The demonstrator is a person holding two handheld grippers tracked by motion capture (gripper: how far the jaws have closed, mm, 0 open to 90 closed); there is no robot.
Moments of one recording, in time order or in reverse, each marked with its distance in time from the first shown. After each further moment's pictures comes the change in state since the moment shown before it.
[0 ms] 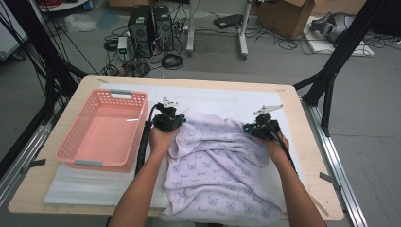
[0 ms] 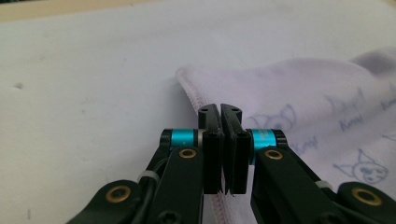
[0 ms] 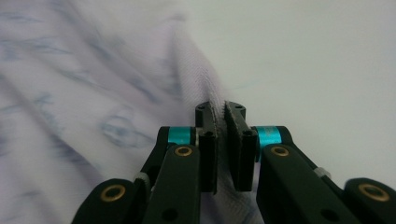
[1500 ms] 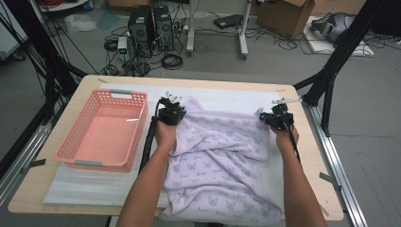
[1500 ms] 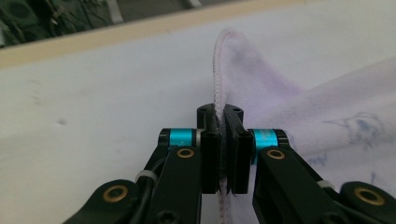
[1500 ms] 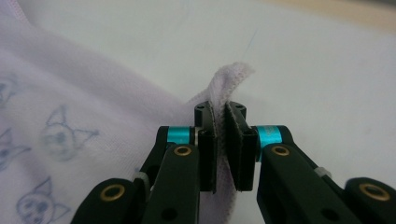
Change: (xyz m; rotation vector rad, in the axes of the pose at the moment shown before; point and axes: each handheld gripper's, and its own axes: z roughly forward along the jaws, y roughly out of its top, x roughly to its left) left arm 0.005 0.012 0.025 -0.054 0.162 0.062; right arm -0.062 -0.008 0.007 -0.075 -0.116 0.197
